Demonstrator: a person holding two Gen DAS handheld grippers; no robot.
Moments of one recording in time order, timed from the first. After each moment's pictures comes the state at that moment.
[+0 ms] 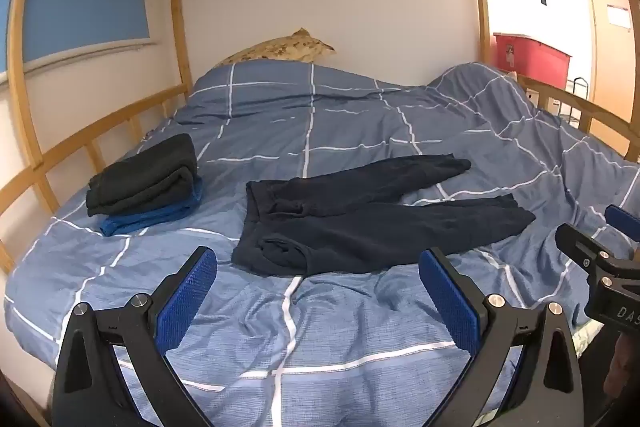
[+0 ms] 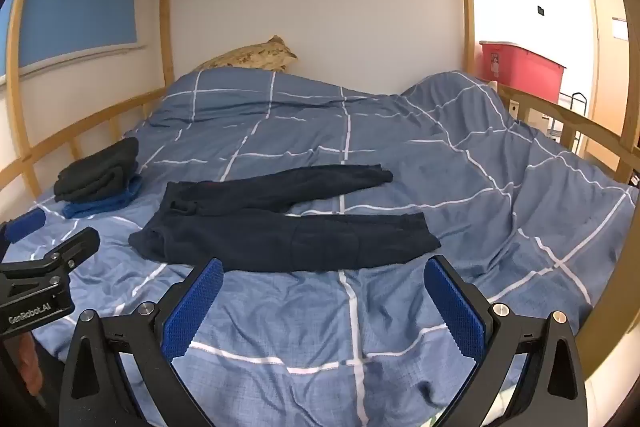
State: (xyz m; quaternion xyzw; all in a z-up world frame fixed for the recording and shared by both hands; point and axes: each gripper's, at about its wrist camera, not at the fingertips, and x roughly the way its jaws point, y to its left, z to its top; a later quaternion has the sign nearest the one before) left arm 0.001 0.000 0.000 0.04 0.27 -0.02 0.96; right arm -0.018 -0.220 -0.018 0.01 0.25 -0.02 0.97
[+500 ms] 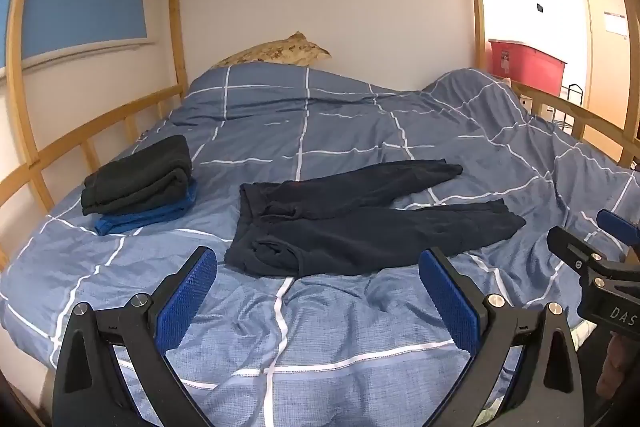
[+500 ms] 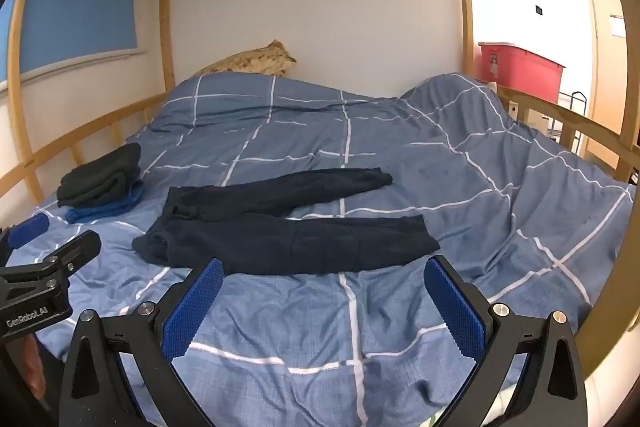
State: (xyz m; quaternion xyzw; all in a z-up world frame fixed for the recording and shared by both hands) left arm -0.008 0.000 0.005 0.03 0.25 -0.03 0.97; right arm -0.022 -0.219 -0.012 0.02 0.24 -0.02 0.97
